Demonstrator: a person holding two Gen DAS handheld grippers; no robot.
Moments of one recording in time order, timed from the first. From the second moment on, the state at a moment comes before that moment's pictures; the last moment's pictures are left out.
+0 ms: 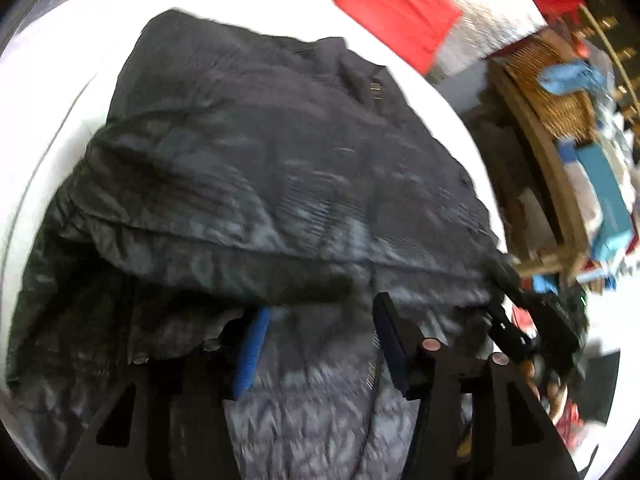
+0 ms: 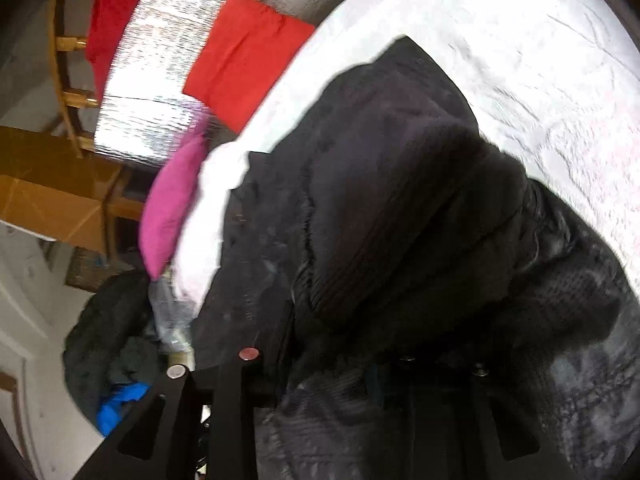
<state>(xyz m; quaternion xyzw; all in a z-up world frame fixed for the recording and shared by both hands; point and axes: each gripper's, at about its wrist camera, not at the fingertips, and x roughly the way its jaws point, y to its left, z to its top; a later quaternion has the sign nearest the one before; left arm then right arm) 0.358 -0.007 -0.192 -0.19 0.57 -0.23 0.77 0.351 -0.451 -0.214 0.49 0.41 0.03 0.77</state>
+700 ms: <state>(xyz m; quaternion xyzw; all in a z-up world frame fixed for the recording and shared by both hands) 0.396 0.096 -0.169 -0.17 0.49 -0.08 0.85 0.346 -0.515 -0.200 0.46 0.34 -0.04 0.82</state>
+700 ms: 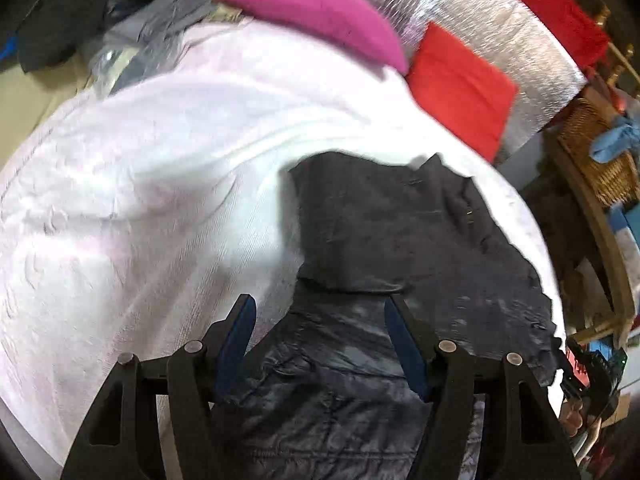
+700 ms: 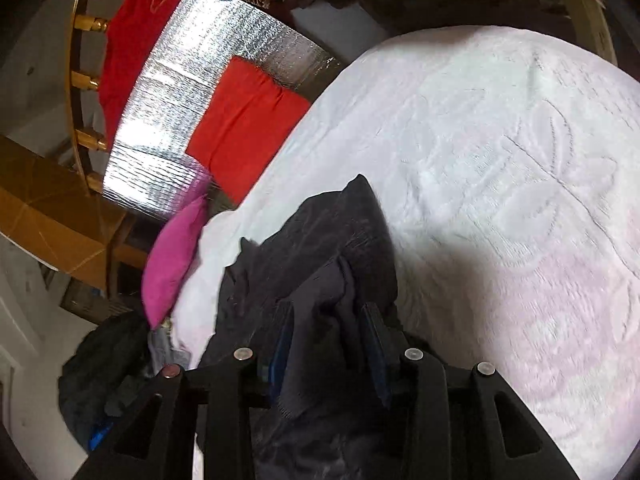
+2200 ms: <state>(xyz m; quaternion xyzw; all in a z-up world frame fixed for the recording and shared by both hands) 0.393 0.008 -0.180 0.03 0.50 -0.05 0.86 0.333 -0.432 -0.175 0.18 0.35 -0.15 0.91</state>
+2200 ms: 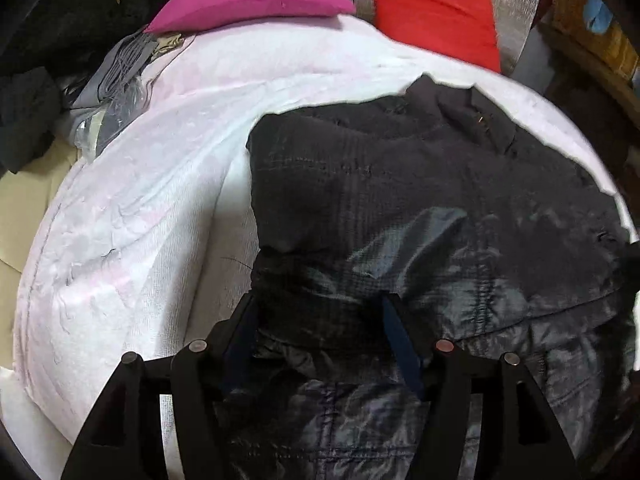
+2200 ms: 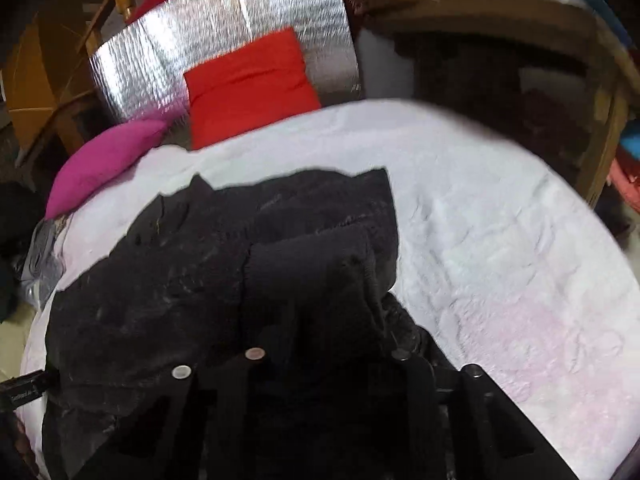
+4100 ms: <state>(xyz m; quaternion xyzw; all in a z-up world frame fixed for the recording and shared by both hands) 0.144 0.125 -0.295 -0.15 0.63 -0.08 0.75 0.083 -0.426 -0.245 0.29 0.55 0.03 0.78</state>
